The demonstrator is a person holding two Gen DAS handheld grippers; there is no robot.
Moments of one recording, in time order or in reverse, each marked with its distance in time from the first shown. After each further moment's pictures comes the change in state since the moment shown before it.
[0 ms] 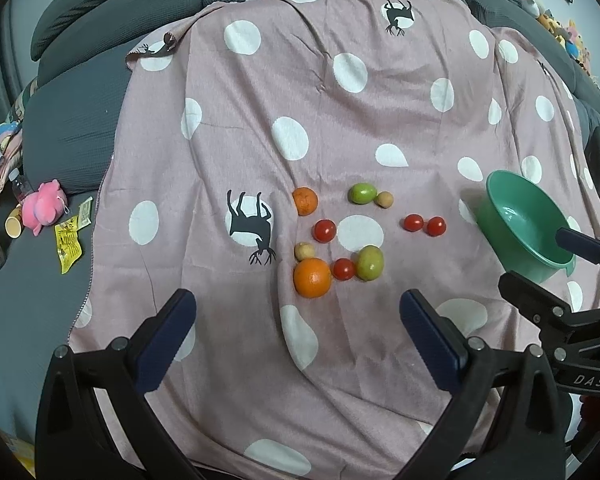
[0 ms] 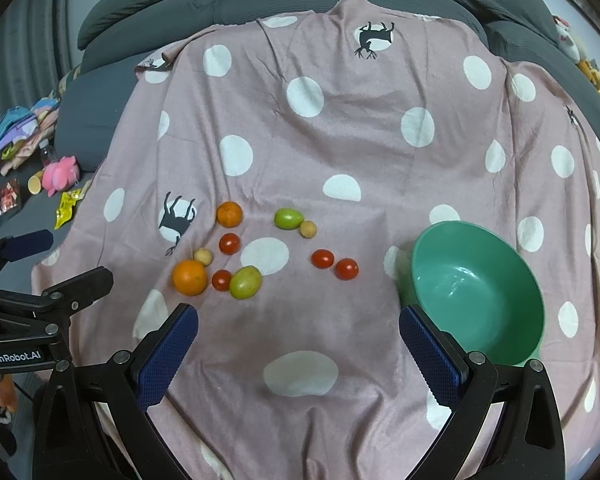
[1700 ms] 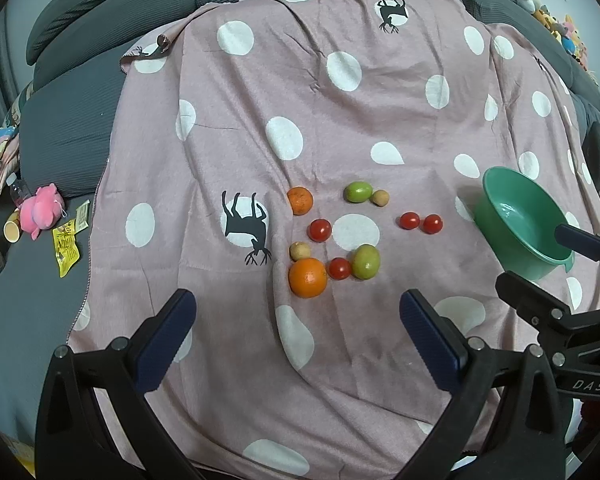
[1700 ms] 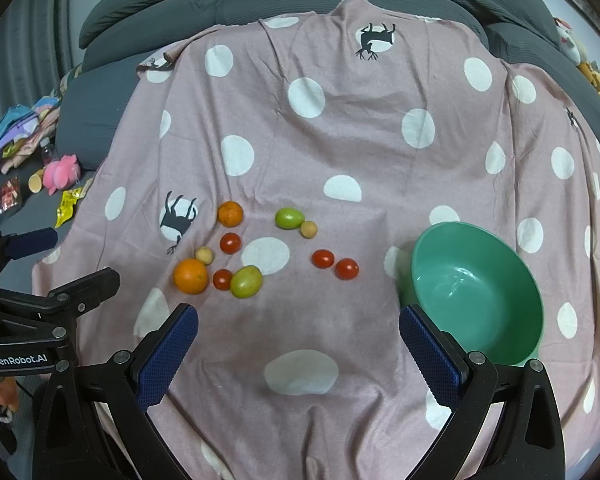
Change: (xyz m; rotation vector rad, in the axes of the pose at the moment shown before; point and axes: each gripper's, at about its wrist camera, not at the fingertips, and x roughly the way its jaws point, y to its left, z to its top) left arm 0.000 -0.006 0.002 0.016 0.006 -0.003; right arm -0.001 0.000 0.000 -0.002 0.001 -0.002
